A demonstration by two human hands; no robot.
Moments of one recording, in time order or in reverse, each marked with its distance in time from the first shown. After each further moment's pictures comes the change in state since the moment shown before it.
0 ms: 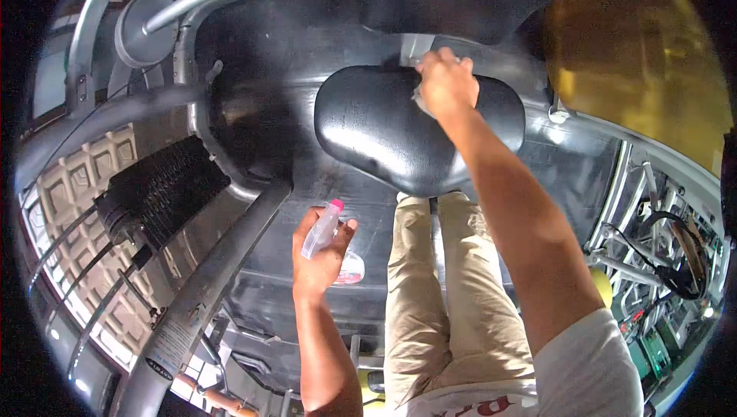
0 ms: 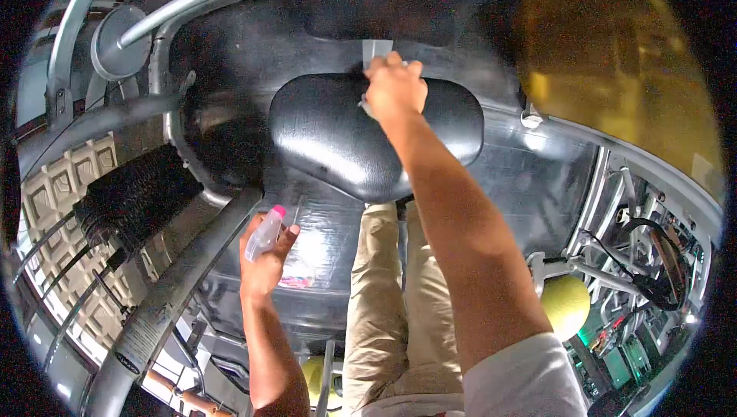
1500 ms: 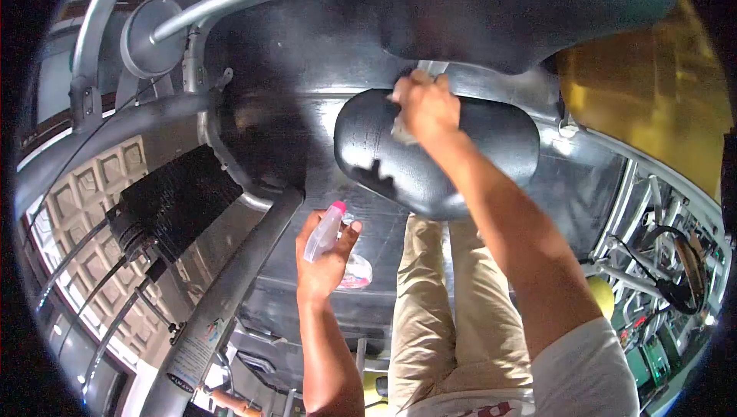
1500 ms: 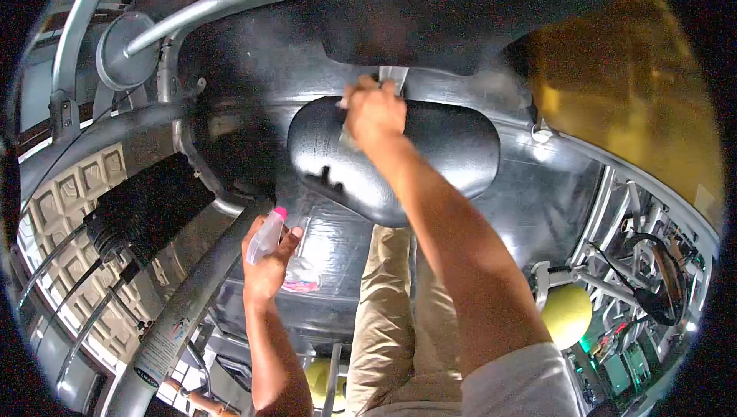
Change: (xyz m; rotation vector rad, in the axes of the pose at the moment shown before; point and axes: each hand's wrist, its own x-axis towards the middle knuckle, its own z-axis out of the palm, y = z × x) left_hand 0.046 0.014 -0.019 -0.033 0.028 -0.043; right_hand 0.016 -0.058 0.015 0.043 -0.047 -0.191
